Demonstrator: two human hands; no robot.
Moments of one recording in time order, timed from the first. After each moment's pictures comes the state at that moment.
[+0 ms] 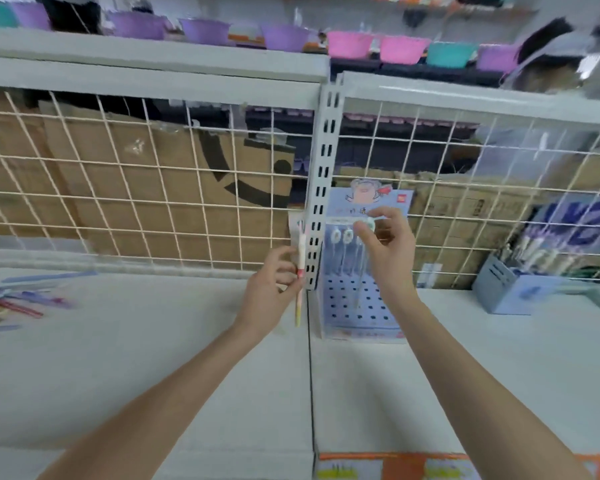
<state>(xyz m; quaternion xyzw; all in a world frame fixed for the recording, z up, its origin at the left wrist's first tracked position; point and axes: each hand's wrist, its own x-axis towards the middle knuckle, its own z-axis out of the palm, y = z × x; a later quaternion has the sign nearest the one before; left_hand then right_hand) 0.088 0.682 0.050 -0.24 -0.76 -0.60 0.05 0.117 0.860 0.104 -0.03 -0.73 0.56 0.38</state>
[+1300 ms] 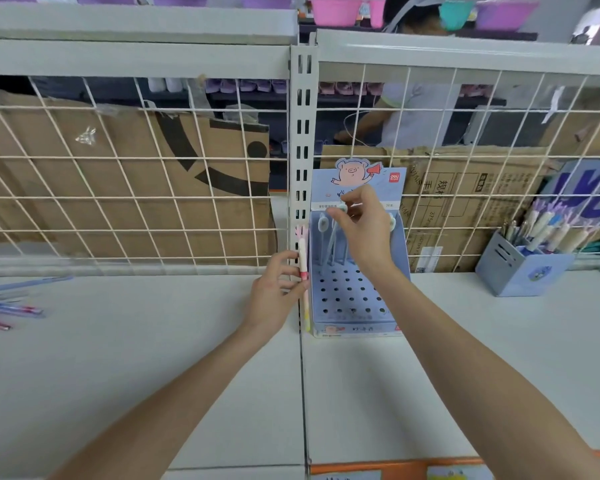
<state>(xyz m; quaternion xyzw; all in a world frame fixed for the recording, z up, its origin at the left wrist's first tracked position) 0.071 0.715 0.015 -0.21 -0.75 -0.62 -0.02 0.065 0.876 0.085 -0.07 -0.79 0.52 0.33</state>
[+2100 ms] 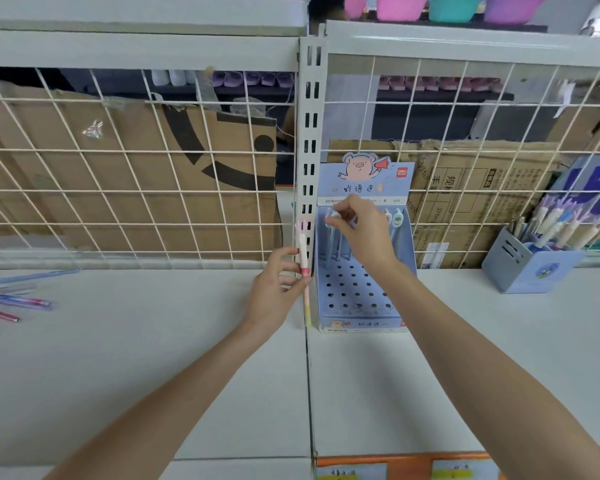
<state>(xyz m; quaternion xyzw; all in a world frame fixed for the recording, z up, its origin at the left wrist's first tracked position) 0.074 0.707 0.016 -0.20 -0.76 -0.61 -0.01 0.054 0.886 0.066 -0.01 -0.88 0.38 0.29</state>
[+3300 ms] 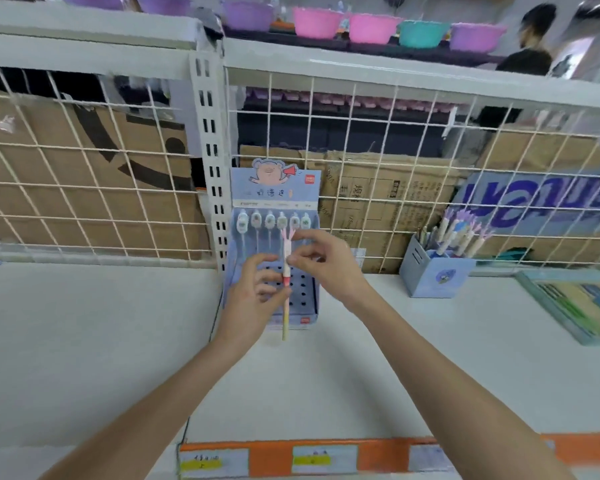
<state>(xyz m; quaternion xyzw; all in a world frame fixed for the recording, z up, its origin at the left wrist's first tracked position) 0.157 0.813 0.042 -0.21 -0.73 -0.65 0.01 0.162 0.965 0.086 0.04 -0.83 0.55 0.11</state>
